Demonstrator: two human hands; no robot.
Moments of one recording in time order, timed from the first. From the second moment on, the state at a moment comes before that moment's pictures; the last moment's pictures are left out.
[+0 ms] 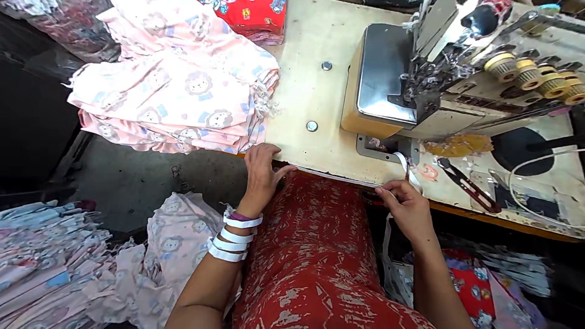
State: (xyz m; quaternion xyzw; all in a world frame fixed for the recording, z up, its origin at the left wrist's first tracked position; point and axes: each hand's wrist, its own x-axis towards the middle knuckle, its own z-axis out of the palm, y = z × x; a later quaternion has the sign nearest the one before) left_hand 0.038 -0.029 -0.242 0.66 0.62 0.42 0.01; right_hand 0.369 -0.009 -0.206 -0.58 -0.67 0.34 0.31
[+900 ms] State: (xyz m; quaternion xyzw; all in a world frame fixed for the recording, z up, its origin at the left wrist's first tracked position) left_hand 0.034 -0.017 -0.248 0.69 0.57 0.45 0.05; right_hand 0.386 -0.008 -0.204 -0.55 -0.67 0.40 0.30
